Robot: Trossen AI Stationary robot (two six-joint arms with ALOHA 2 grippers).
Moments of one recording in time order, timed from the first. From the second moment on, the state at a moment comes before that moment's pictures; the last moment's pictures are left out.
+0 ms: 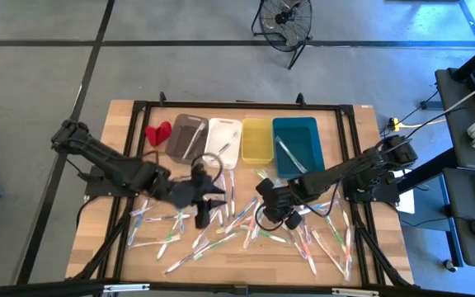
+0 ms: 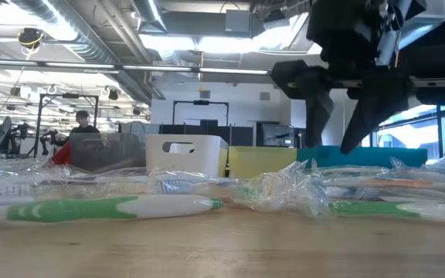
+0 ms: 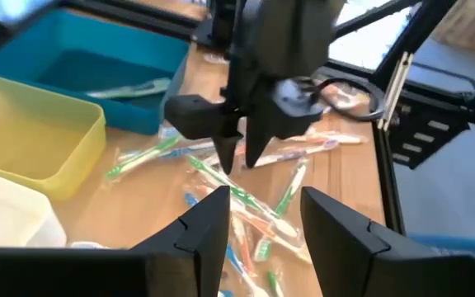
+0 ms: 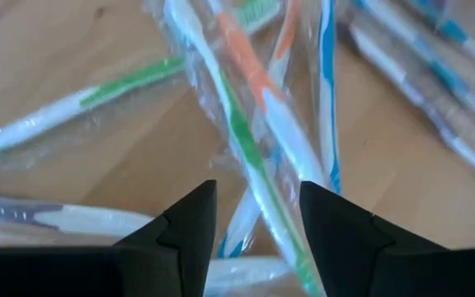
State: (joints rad) left arm -0.47 1.36 1.18 -0.41 -0.50 -0.55; right arm 0.33 1.67 1.01 -0.46 0.01 -0.46
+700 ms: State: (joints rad) left arm -0.76 1.41 1.18 -0.42 -0.88 -0.77; right arm 0.27 1.74 1.01 -0.48 0.09 -0.47
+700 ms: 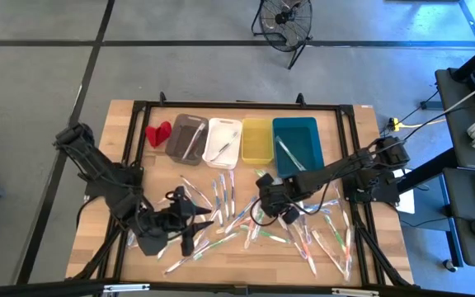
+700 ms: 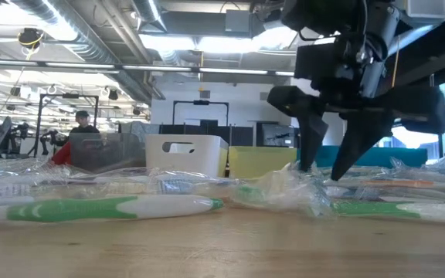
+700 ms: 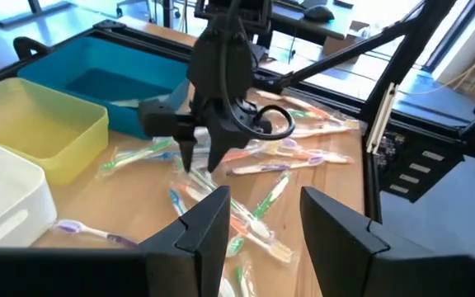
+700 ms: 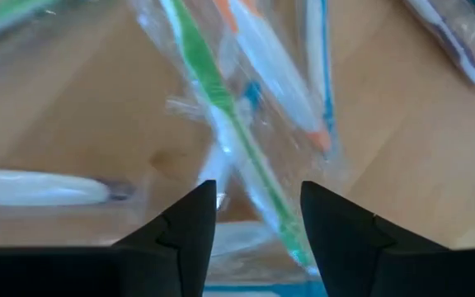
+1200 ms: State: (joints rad) left arm -0.76 1.43 1.18 -0.41 -0.88 -0.75; right arm 0.25 1.79 1.01 -0.46 0.09 -0.49
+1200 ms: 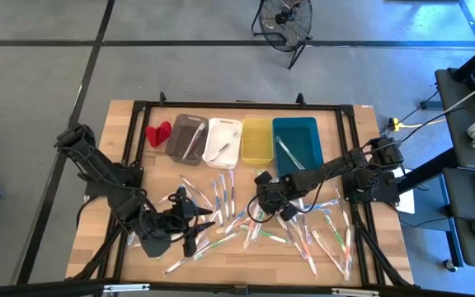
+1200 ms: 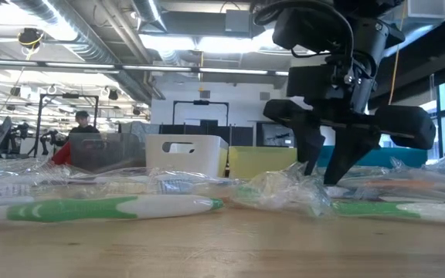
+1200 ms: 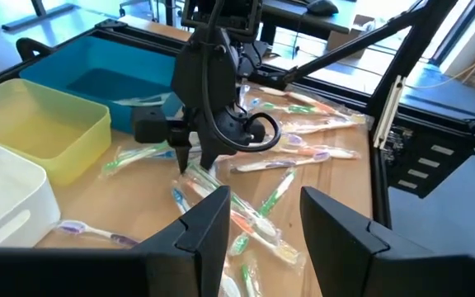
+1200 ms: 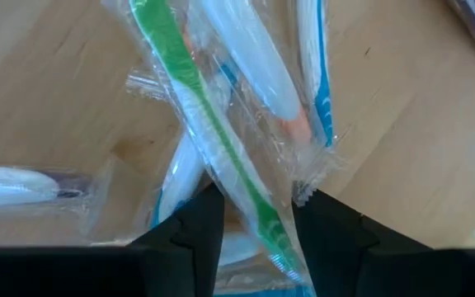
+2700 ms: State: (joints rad) left arm -0.76 1.43 1.18 -0.42 -0.90 -0.74; right arm 0.35 1.79 1.45 -1.09 0.28 -0.04
